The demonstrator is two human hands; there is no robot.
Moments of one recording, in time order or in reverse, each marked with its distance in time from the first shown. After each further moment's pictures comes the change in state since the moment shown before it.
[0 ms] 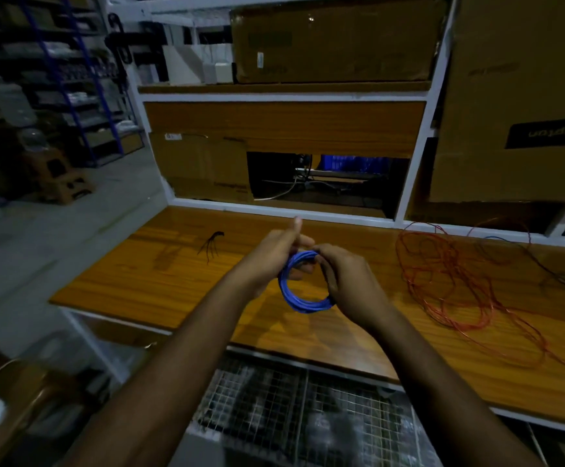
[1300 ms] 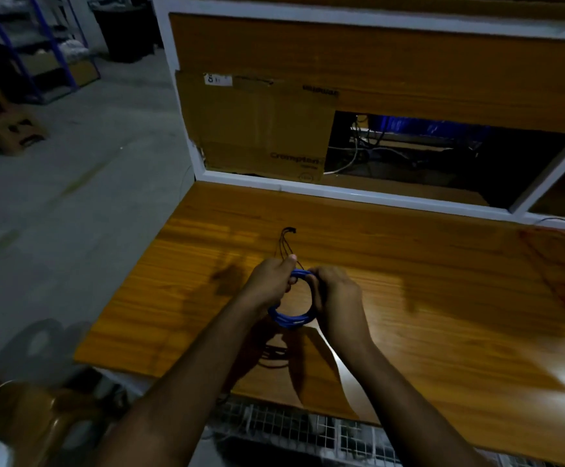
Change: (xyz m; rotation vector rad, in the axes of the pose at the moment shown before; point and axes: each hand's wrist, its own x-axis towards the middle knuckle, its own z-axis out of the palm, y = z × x) left_hand 0.157 -0.198 -0.283 0.110 0.030 -0.275; right_hand 0.191 -0.025 0.328 -0.084 0.126 0.308
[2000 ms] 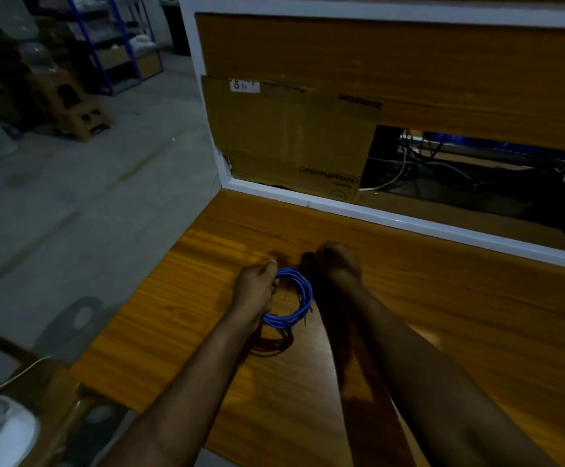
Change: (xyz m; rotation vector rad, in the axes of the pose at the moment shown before) left_hand 0.071 -0.008 -0.018 -0.333 0.366 -0.145; right_hand 0.177 0.079 0.076 0.044 -0.358 0.272
